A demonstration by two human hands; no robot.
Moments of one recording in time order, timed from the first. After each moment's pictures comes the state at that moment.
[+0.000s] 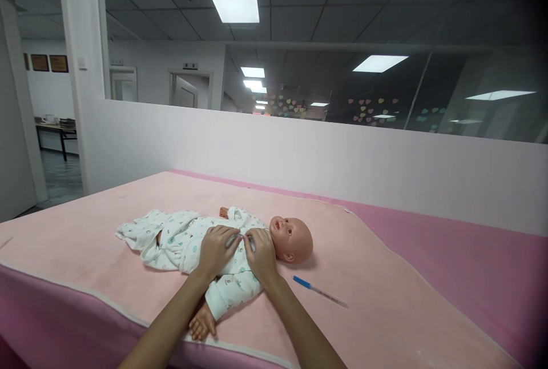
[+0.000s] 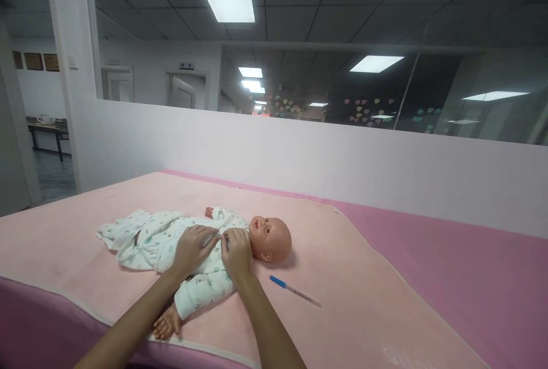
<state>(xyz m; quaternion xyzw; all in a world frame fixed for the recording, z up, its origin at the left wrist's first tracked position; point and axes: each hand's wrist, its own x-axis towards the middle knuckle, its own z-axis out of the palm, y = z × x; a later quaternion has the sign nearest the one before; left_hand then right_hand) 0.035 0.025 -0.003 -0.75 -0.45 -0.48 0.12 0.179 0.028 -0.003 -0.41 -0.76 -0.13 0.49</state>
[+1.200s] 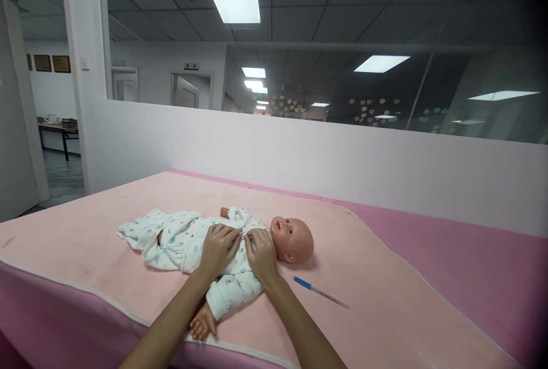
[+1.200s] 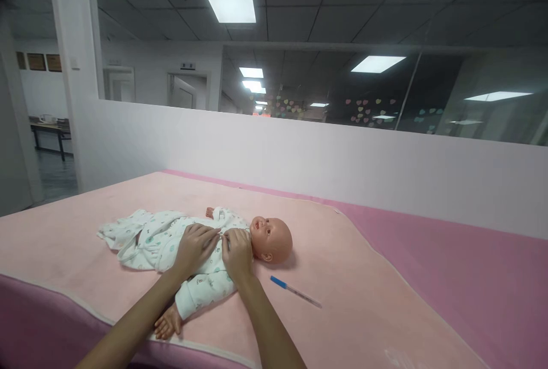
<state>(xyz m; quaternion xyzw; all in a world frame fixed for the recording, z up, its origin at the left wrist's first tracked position) 0.036 0.027 -0.004 -0.75 -0.42 -0.48 0.18 0.179 0.029 -0.006 -0.42 -0.76 -0.12 0.48</state>
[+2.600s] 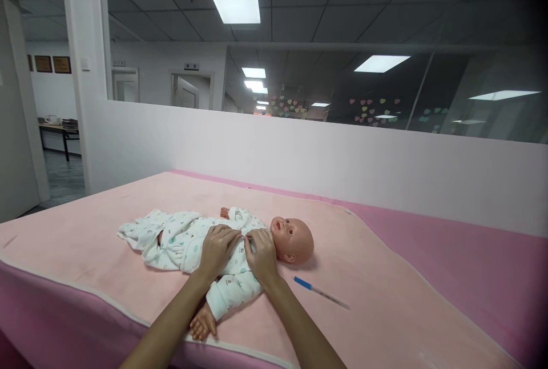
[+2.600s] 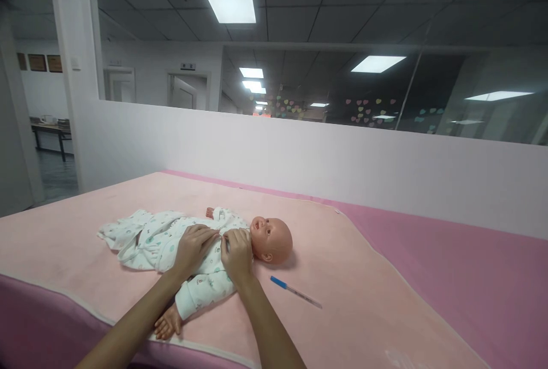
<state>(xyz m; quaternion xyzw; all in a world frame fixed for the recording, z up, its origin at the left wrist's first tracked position) 0.034 0.030 -0.007 -0.74 -0.41 -0.50 0.16 0.178 0.028 -0.005 -0.40 -0.75 -0.16 0.50</state>
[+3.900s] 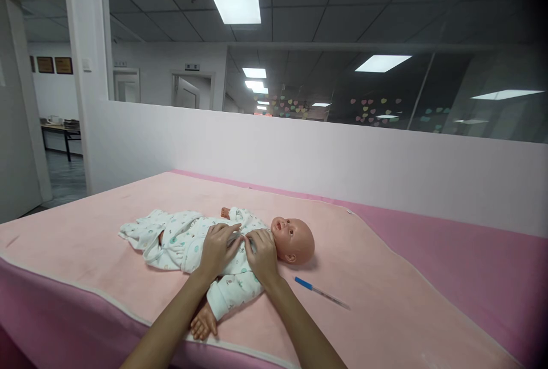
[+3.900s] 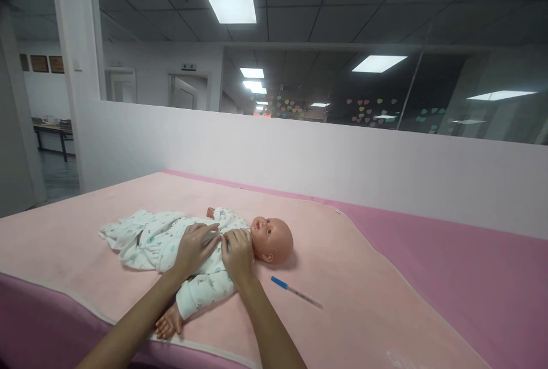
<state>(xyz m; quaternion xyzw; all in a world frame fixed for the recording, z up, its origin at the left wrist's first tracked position) 0.034 0.027 -0.003 -0.74 -0.42 -0.51 0.14 0.178 0.028 -0.005 -0.40 -0.76 -0.16 0.49</state>
